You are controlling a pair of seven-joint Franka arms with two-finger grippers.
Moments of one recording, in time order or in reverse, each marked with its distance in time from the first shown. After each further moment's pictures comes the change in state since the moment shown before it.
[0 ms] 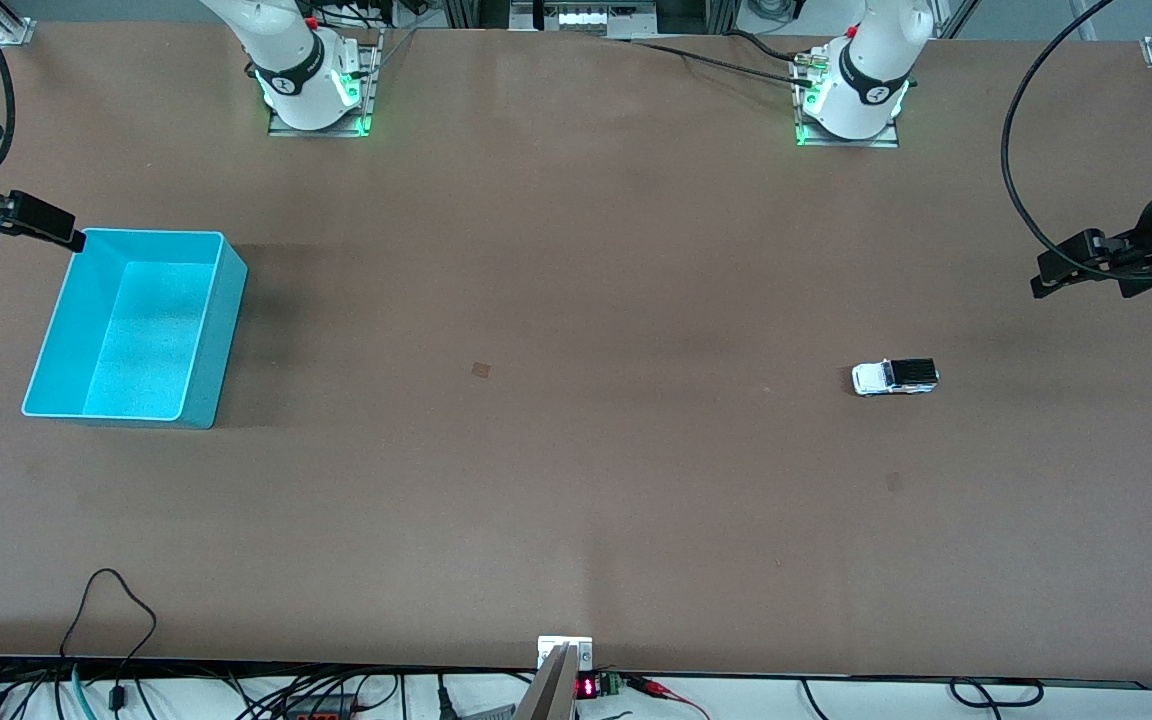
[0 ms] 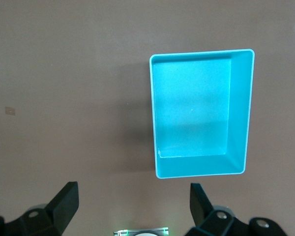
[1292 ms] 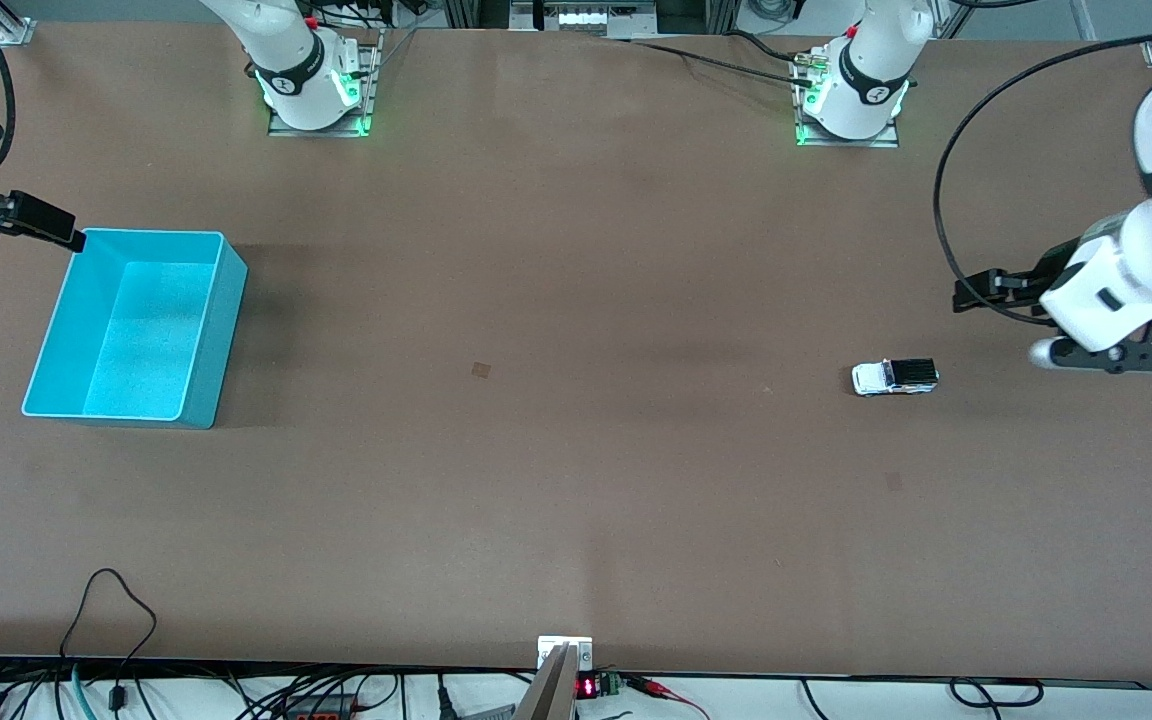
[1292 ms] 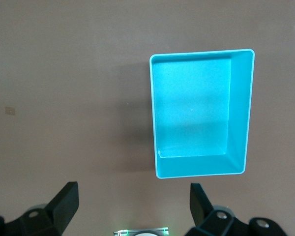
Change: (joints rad) left arm -0.011 0.089 -0.056 -0.121 0.000 0.014 0.001; right arm 0.000 0.000 0.000 0.000 0.000 0.000 0.000
